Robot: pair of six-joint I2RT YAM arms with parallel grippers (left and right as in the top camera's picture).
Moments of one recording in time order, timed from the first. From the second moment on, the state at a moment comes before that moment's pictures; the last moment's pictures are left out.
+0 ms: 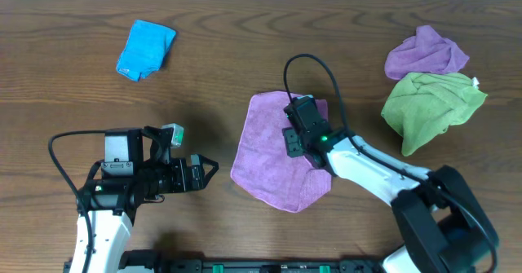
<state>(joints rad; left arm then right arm) 0.01 0.97 0.62 -0.78 0.65 -0.17 0.58 1.71 0.86 -0.25 0.20 0.34</state>
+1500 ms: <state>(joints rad) 0.01 0.97 0.62 -0.78 0.65 -0.18 0.51 1.81 1.02 -0.27 0.31 0.33</state>
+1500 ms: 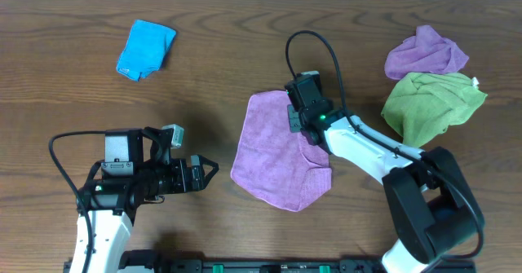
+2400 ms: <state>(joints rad) 0.01 0.97 0.62 -0.73 0.66 -0.28 0.20 1.80 1.02 -0.53 0.58 0.48</state>
